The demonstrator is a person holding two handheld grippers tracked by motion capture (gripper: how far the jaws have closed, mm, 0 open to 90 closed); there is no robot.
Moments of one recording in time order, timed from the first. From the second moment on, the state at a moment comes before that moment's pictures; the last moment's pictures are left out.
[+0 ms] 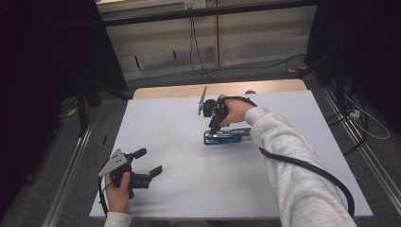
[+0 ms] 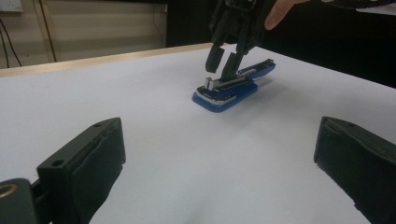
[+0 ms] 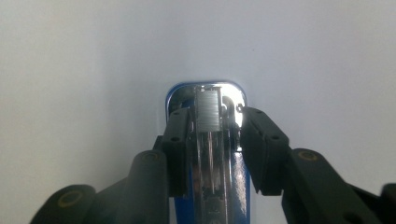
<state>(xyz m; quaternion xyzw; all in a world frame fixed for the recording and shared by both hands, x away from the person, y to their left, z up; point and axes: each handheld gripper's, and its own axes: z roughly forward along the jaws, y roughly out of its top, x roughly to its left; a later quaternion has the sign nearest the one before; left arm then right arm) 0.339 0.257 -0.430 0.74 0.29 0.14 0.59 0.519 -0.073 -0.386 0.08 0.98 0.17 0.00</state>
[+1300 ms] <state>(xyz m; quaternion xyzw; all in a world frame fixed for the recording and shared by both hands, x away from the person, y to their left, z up) 0.365 0.213 -0.428 0.75 0.29 0.10 0.58 0.472 -0.202 -0.398 0.29 0.90 0.32 0.08</state>
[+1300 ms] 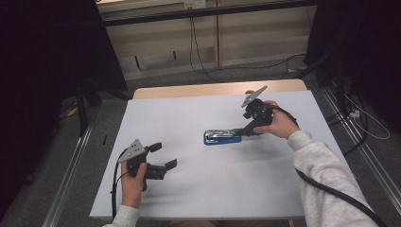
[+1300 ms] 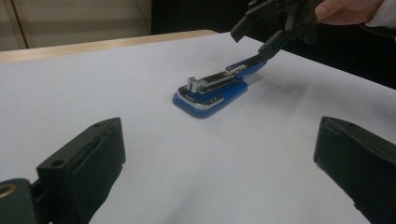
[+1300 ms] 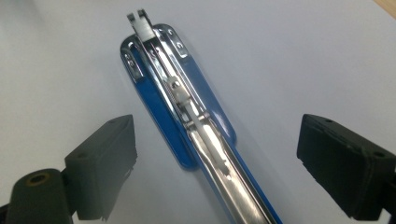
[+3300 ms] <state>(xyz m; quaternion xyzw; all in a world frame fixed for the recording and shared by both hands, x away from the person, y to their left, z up) 0.431 0.127 -0.446 0.81 0.34 0.09 0.46 0.426 -0.282 -0.444 0.45 0.83 0.31 0.16</state>
